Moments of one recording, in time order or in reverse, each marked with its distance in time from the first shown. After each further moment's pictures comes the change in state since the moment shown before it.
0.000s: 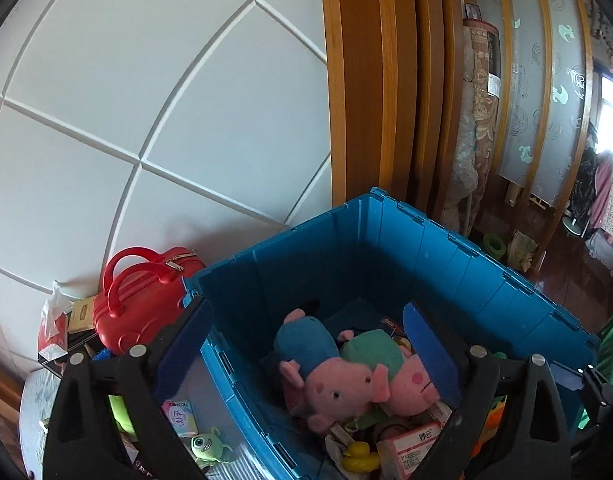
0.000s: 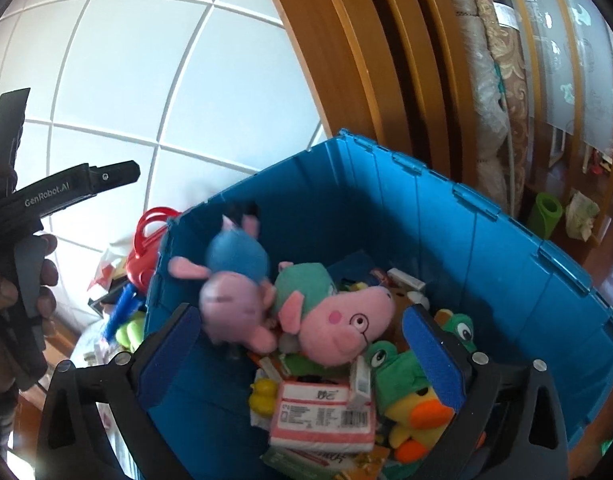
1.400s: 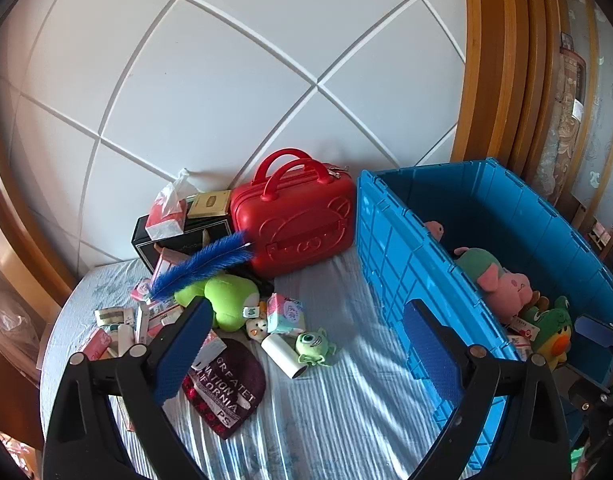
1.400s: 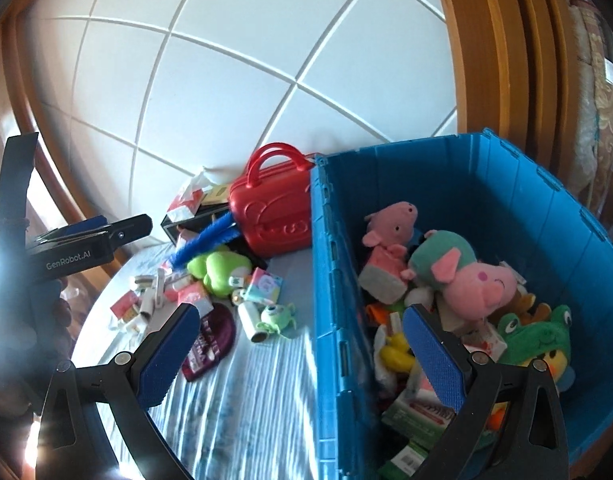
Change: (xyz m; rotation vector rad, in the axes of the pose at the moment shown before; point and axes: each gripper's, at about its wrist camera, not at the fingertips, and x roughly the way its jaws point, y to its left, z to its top) left arm -0.126 0.158 -0.156 -0.234 0.081 0.256; right arm -0.025 0.191 -0.062 -0.288 0.123 0.190
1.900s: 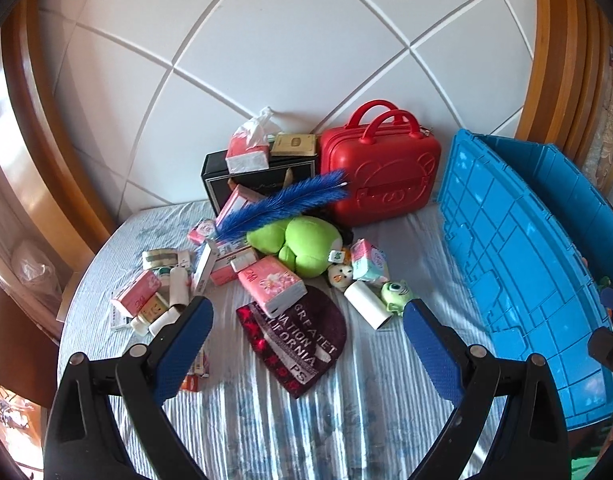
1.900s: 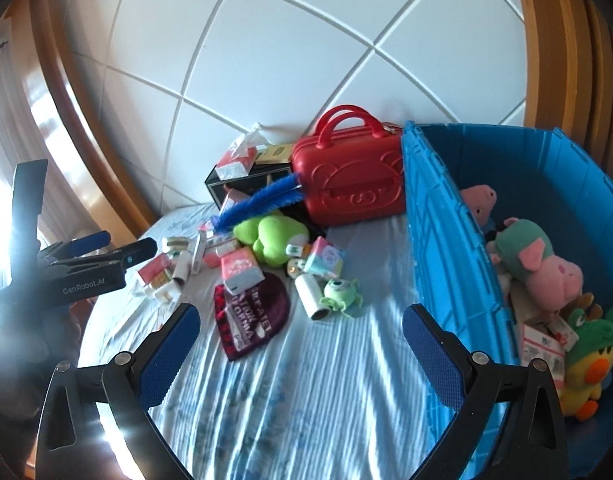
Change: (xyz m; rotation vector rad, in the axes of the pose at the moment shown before) left arm 0.008 0.139 -0.074 -0.103 0.107 0.111; right arm 0.055 0.111 -0.018 -0.090 0.098 0.074
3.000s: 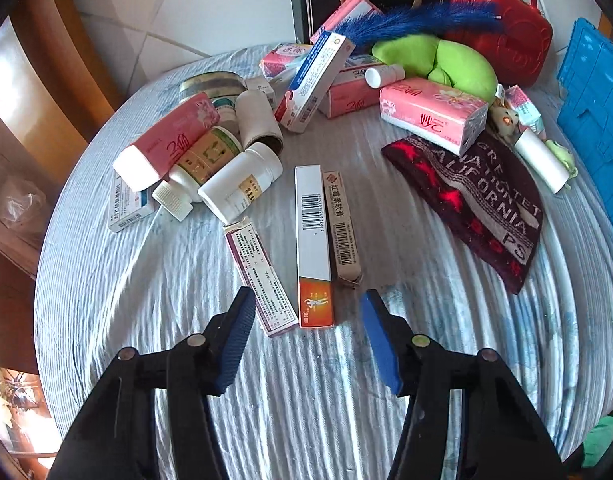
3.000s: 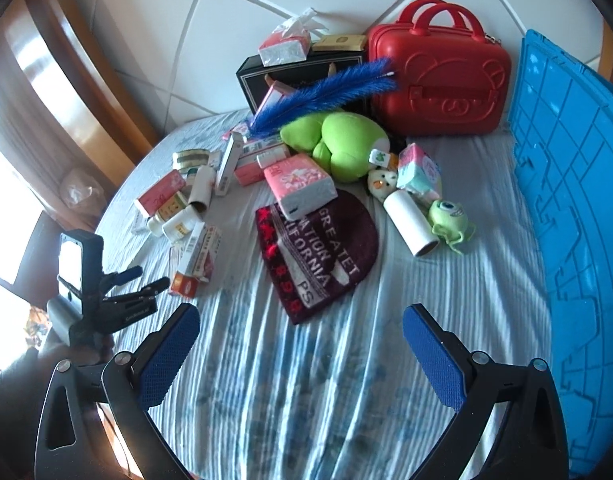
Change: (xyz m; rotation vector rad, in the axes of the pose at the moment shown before) left arm 0.216 0.219 -0.171 0.021 0.303 0.005; right arm 0.178 0.133 -0.058 -0.005 0.280 -0.007
